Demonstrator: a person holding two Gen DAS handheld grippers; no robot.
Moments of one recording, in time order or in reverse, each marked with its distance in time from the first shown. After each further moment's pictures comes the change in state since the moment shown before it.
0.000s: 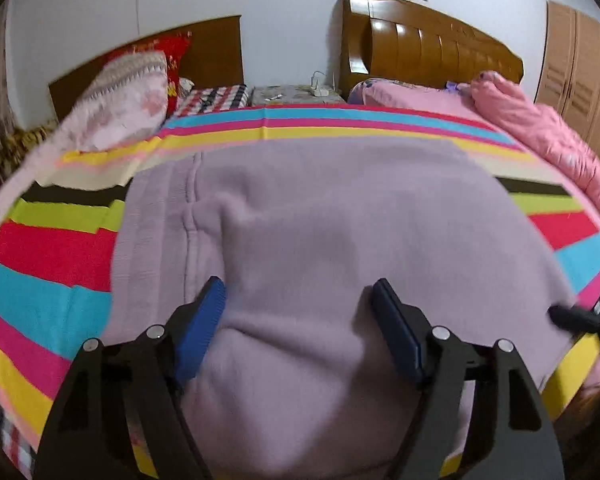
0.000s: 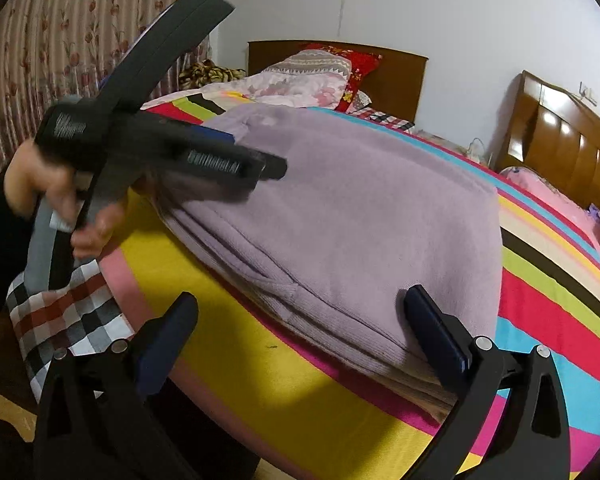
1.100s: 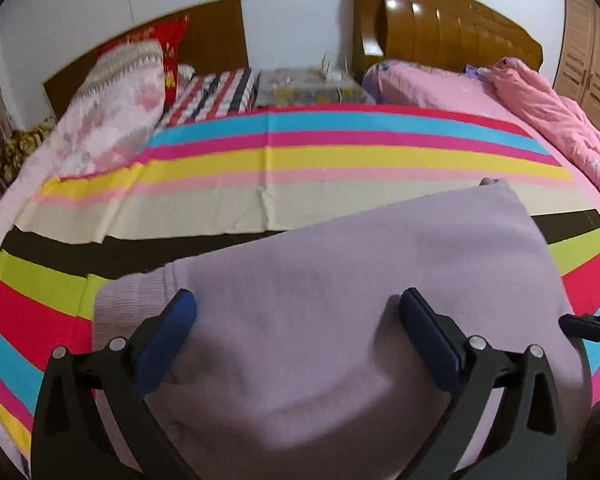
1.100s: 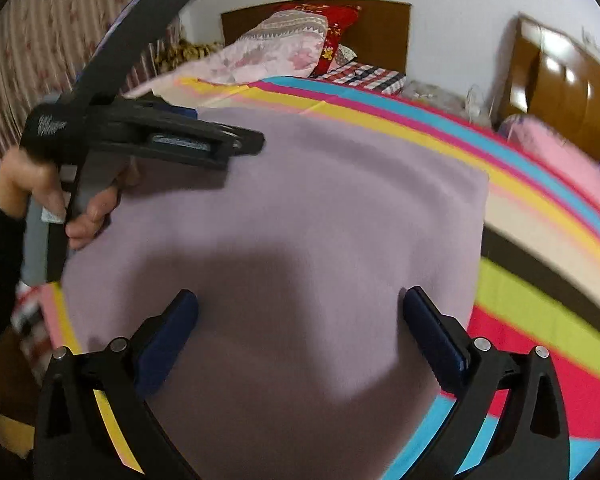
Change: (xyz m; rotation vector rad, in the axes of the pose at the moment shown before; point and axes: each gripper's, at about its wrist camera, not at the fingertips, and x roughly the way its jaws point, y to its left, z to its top) left arm 0.071 0.007 0.085 -0.003 0.086 0.031; right arm 0.053 -0.088 0.054 0.136 0.151 0.066
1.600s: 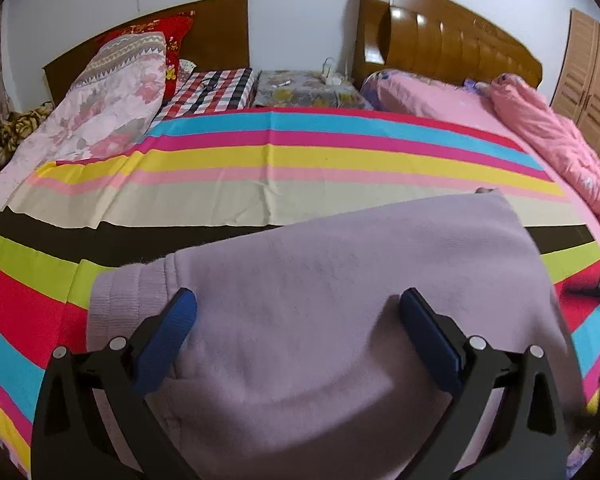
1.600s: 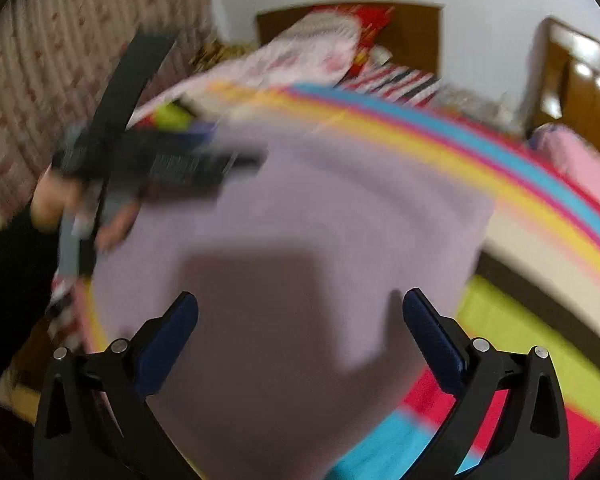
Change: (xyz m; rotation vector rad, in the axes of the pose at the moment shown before) left arm 0.003 0.006 -0.003 -0.052 0.010 -0.034; right arm -0.011 -0.031 0.026 -0.046 -0.017 0.102
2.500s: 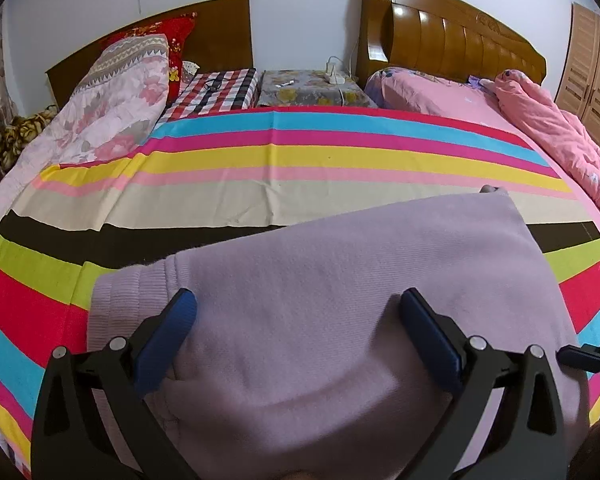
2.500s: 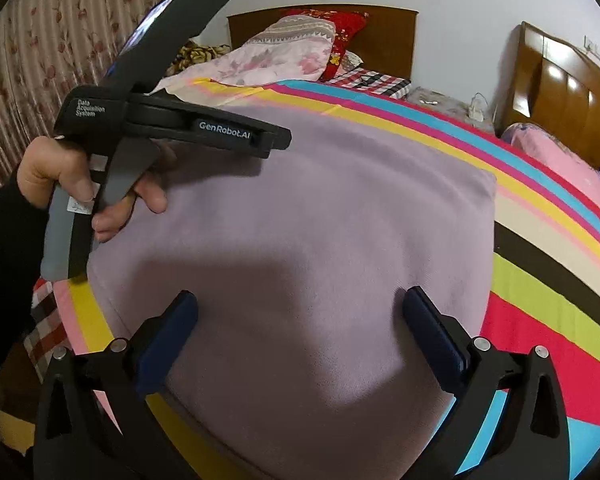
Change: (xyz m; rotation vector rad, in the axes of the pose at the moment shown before) left arm 0.000 -0.005 0.002 -0.002 -0.011 0.017; right arm 0.009 0.067 -0.037 0.010 0.008 -0.134
